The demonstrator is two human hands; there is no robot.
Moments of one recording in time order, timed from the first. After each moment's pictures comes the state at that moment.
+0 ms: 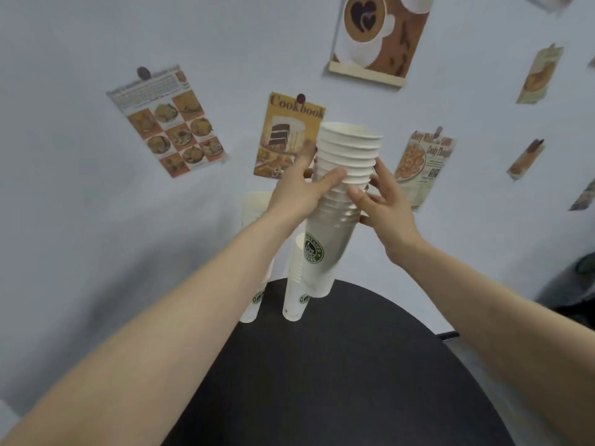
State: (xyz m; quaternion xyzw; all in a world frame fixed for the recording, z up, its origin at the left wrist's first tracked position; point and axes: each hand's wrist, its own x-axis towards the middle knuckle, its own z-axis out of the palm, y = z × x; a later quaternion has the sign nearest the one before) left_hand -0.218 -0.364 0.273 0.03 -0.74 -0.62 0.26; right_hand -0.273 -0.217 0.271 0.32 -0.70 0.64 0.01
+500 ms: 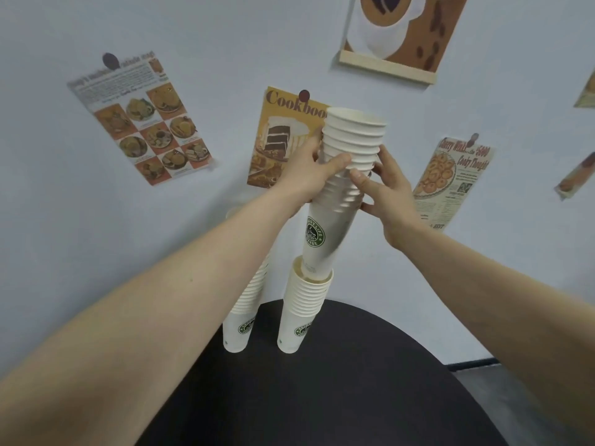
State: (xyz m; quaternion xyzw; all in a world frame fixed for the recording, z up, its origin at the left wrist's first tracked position) left_hand -0.330 -0.392 0.283 0.02 -0.73 -0.62 0.28; right_hand -0.394 -0.254 0.274 0.32 -0.68 0.65 -0.02
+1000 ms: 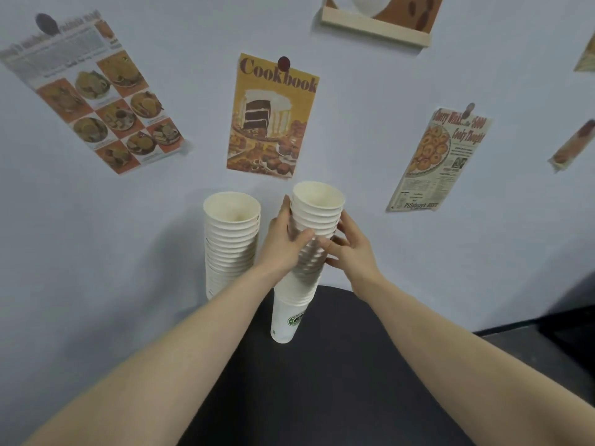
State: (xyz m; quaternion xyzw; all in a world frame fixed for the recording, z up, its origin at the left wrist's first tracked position) left_hand -0.333 -0.376 0.149 0.09 -0.75 -0.62 0.21; right_hand -0.399 -0.248 0.149 0.23 -0.70 0.66 -0.13
